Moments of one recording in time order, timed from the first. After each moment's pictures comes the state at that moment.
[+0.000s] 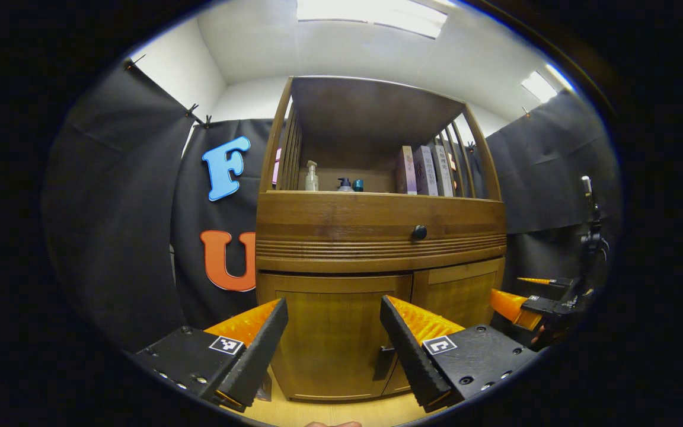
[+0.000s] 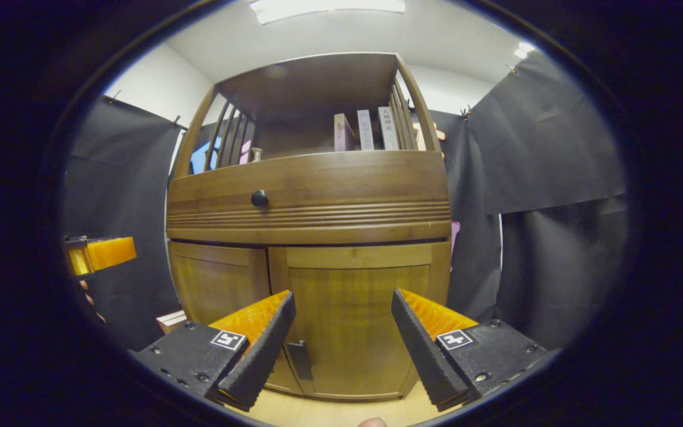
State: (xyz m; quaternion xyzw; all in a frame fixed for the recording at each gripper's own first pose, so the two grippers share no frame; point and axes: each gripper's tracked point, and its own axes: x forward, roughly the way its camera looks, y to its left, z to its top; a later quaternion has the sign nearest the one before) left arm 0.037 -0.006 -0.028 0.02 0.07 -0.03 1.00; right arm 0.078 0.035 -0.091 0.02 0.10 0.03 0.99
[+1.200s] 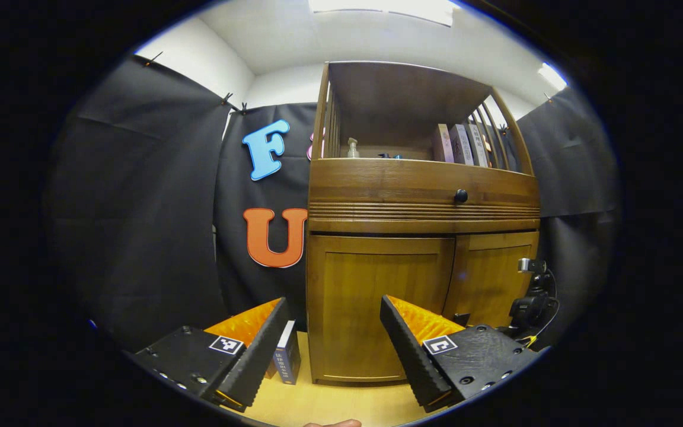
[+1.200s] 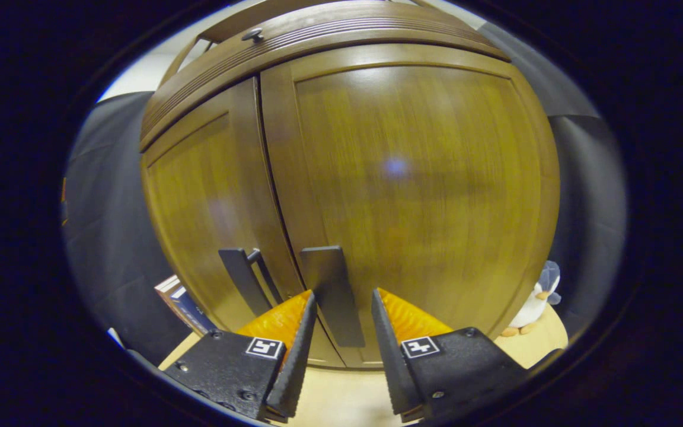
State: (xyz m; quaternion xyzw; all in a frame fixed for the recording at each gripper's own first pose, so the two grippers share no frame) left arm -0.008 0.037 -0.060 0.02 0.12 0.07 0.99; right arm 0.125 0.109 -0.294 0.09 0.25 0.06 0.96
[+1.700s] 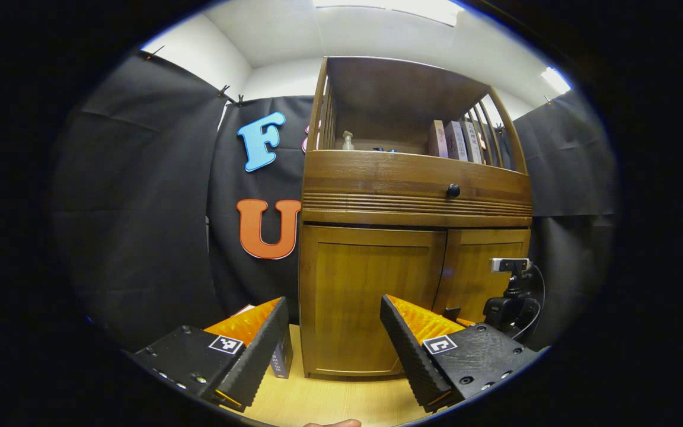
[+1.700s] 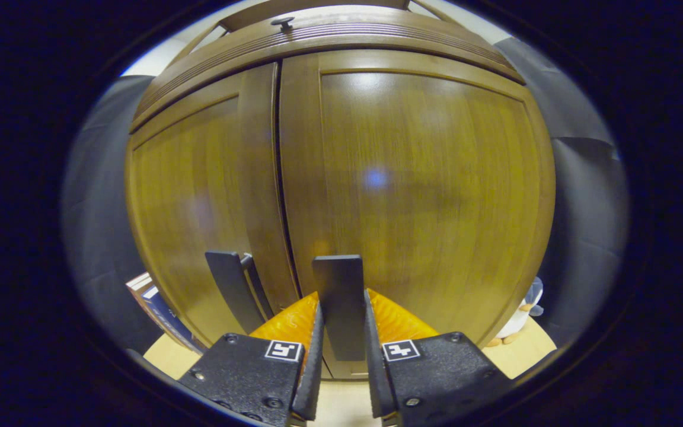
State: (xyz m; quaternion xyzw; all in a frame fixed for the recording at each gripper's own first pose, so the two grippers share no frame) left arm -0.017 0.028 -0.059 0.01 0.13 0.06 0.99; right arm 0.139 0.114 -0.296 0.06 0.23 0.00 0.97
